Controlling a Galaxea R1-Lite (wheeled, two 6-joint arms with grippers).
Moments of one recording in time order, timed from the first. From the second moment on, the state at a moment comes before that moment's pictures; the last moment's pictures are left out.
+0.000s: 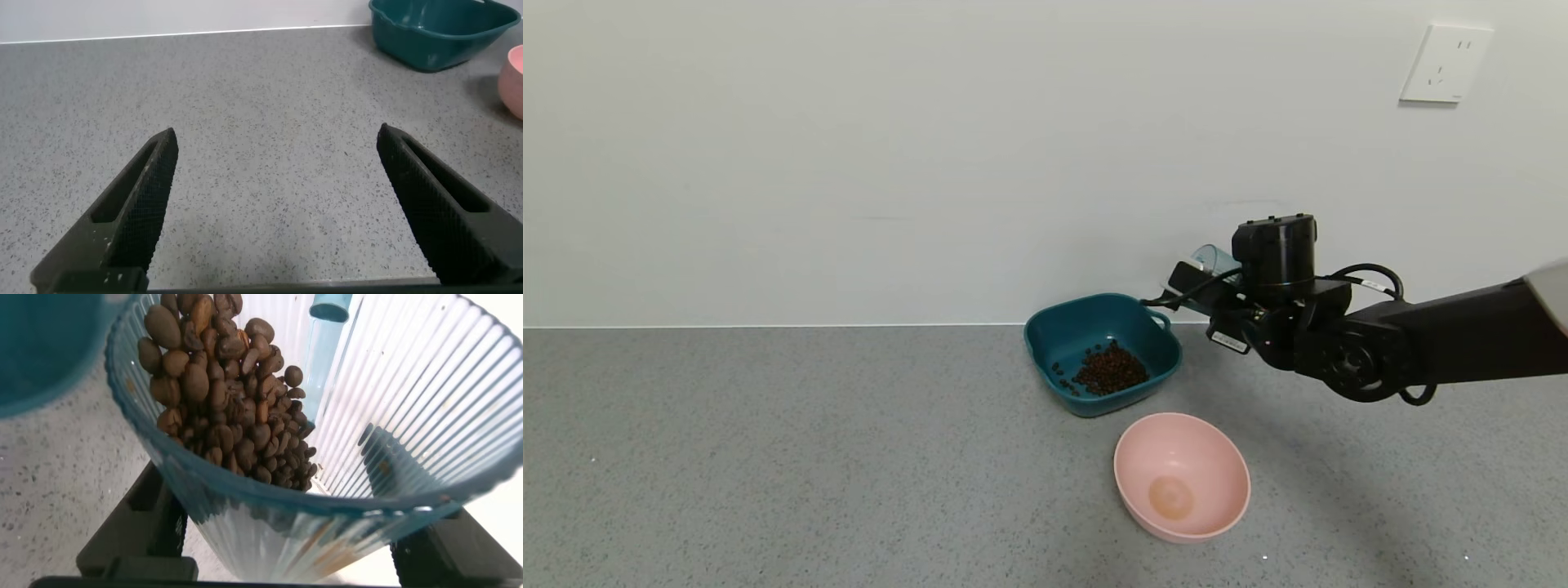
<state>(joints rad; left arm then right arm) 0.00 0.00 0.00 0.00 0.00 0.00 0.45 2.08 -1.36 -0.40 -0.56 -0.98</state>
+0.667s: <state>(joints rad) 0.00 0.00 0.00 0.00 0.00 0.00 0.41 1.98 -1.22 -0.42 -0.55 -0.38</state>
